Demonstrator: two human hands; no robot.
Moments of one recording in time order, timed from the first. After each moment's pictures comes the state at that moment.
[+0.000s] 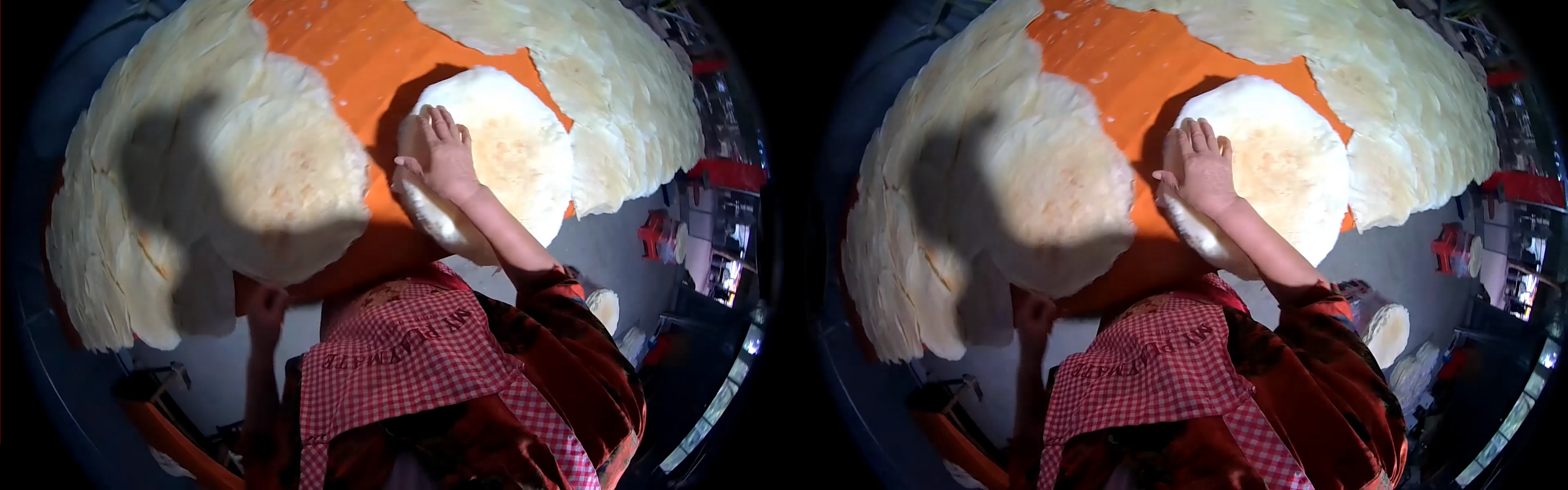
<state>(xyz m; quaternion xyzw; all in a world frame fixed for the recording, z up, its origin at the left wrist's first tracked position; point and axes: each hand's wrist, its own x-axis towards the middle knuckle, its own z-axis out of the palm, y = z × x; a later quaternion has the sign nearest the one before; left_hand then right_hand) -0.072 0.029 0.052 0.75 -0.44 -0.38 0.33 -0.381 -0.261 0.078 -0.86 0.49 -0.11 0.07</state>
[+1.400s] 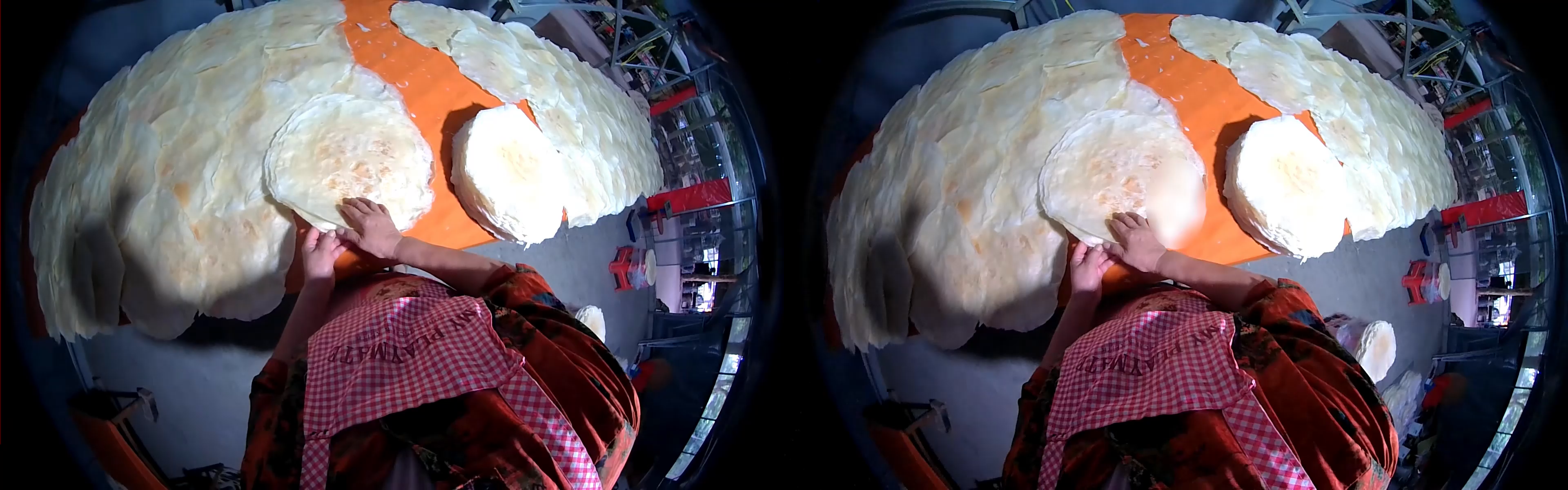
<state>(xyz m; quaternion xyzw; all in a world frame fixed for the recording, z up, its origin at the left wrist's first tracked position) -0.023 0.029 -0.023 0.45 -0.11 -0.60 0.65 -0.154 -0.056 0.024 -0.89 0.38 -0.07 0.25</state>
